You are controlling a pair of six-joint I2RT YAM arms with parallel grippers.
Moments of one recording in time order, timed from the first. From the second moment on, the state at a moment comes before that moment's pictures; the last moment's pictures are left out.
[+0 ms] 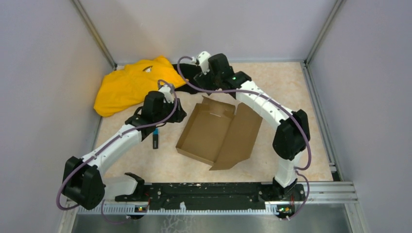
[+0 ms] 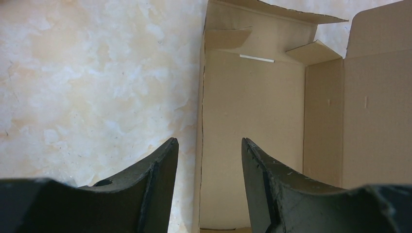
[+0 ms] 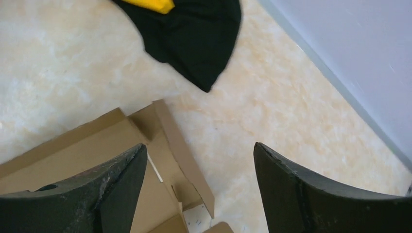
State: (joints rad) left arm -0.48 1.21 0.82 -0.17 0.06 -0.32; right arm 0.67 1.83 1.70 -0.47 0.11 -0.34
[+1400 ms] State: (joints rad) left arm -0.42 1.38 1.02 -0.25 0.11 -0.29; right arm 0.37 1.12 1.20 -0.94 -0.01 0.49
